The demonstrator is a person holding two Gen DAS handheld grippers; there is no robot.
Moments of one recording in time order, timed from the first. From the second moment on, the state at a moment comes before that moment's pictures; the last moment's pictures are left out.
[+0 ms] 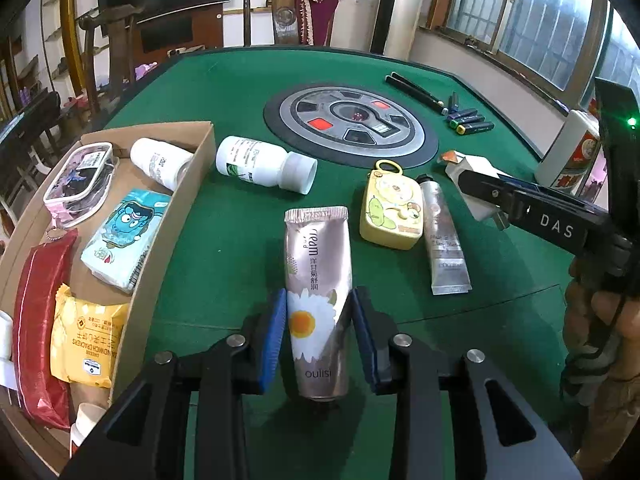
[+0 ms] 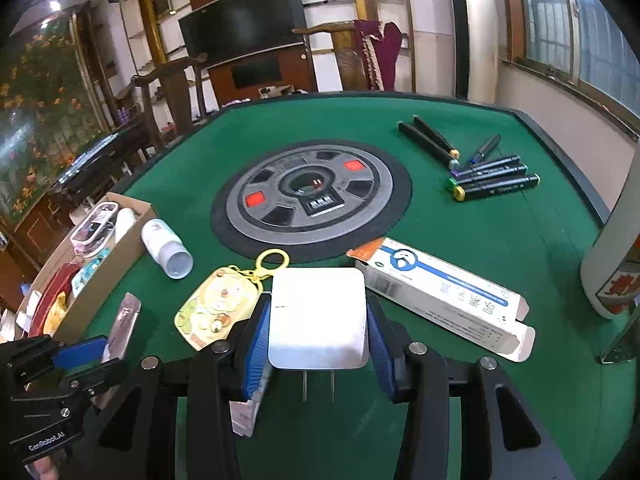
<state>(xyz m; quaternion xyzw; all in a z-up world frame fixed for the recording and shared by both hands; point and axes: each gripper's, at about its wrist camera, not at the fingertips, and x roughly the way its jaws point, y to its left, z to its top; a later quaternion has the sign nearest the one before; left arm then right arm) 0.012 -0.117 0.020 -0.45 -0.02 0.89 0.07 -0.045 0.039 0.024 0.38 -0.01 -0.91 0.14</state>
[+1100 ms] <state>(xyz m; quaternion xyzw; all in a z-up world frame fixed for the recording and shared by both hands) -0.008 -0.158 0.036 -0.44 -0.11 0.89 0.02 -0.034 0.026 0.032 0.35 -0.02 -0.92 0.19</state>
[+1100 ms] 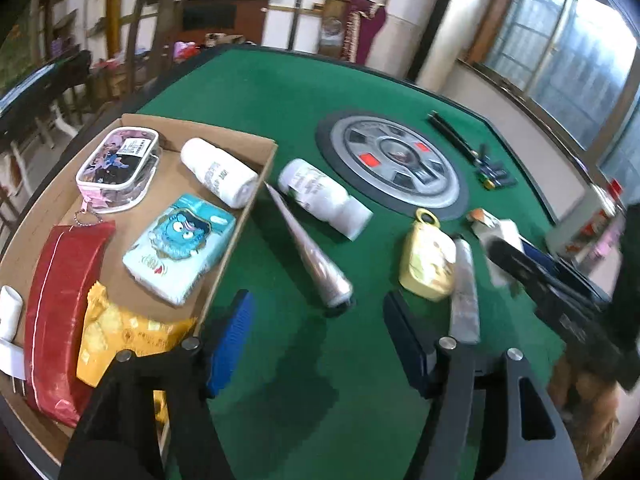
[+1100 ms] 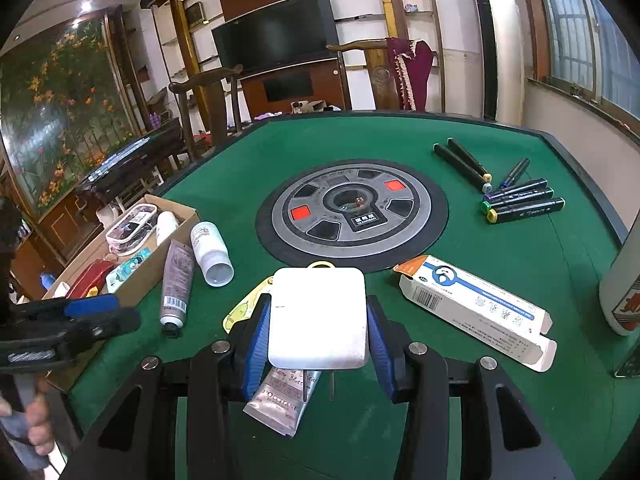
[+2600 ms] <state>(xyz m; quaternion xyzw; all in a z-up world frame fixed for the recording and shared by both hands) 0.053 -0.212 0.095 -0.38 -0.09 0.92 -0.04 -0.028 0.015 0.031 0.34 -0.01 -0.91 0.22</state>
